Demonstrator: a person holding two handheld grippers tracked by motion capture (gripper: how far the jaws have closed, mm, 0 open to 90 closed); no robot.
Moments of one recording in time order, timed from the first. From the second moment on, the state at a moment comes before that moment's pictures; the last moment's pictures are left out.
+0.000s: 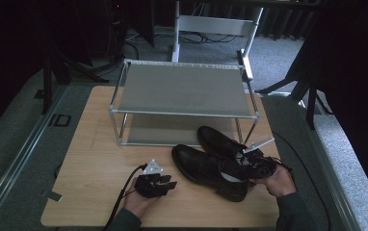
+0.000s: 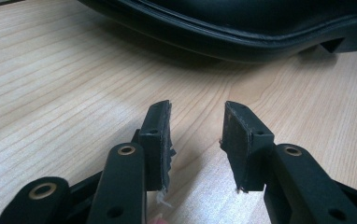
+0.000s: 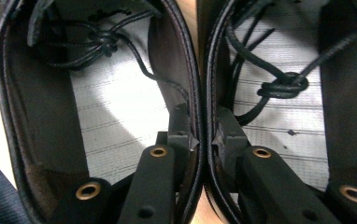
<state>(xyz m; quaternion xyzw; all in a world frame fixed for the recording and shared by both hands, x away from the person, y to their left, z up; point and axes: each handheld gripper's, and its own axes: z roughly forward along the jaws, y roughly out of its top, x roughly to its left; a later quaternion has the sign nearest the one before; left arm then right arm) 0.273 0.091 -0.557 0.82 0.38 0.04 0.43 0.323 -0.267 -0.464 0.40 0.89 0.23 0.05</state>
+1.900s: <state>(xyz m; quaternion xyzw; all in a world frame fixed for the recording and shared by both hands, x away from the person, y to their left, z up) 0.295 0.090 -0.517 0.78 0.41 0.12 0.46 0.383 -0.197 -0.453 0.45 0.84 0.29 0.08</state>
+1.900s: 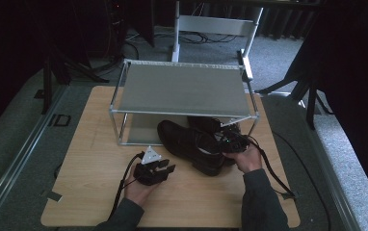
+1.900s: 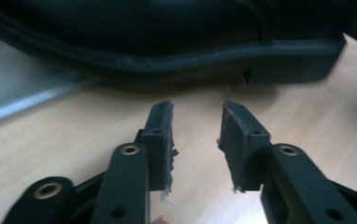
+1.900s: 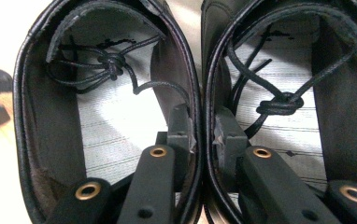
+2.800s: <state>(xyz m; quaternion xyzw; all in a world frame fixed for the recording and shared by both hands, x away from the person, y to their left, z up) 0.317 0.043 -0.510 0.78 0.45 0.15 0.40 0.381 -0.180 -0.455 0.49 0.80 0.32 0.12</state>
